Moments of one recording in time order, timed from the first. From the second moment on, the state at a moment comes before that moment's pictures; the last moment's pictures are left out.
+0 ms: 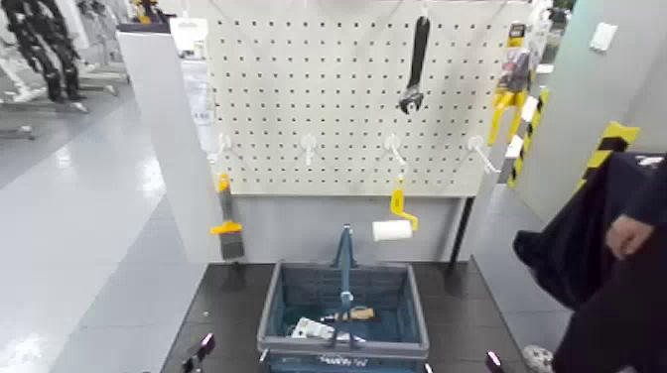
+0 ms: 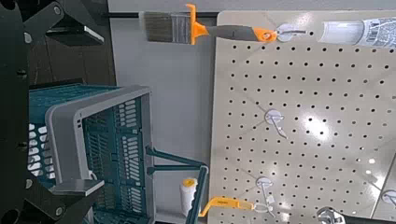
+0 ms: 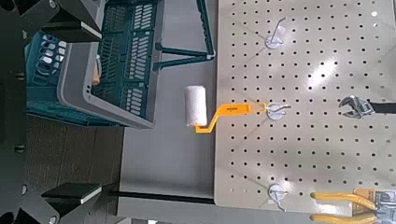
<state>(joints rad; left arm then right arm) 0.35 0.10 -0.09 -1.68 0.13 -0.21 -0.22 0.48 -0.01 0.05 -1.80 0.03 -0.18 0.11</state>
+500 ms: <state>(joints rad) 0.34 0.10 -0.09 -1.68 0.13 -0.21 -0.22 0.48 -0.01 0.04 -1.80 0.03 -0.18 0.11</state>
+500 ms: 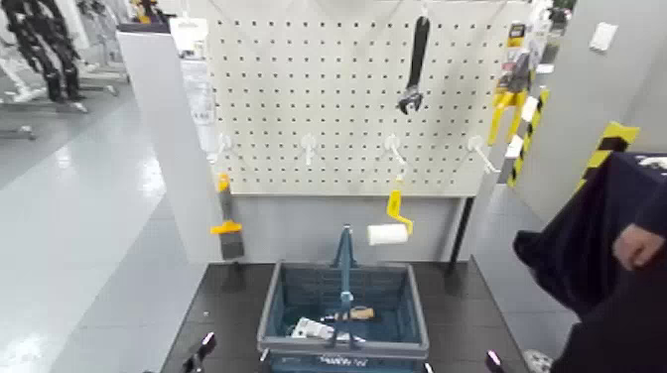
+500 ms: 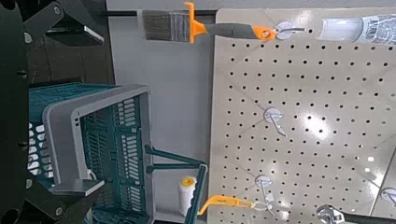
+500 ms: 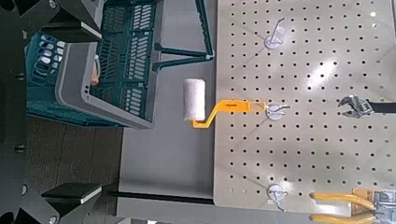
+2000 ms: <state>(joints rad) 0.33 0.11 -0.11 -1.67 0.14 -0.21 -0.22 0.11 -0.03 -0.14 -1.75 -0.10 -0.02 0.42</state>
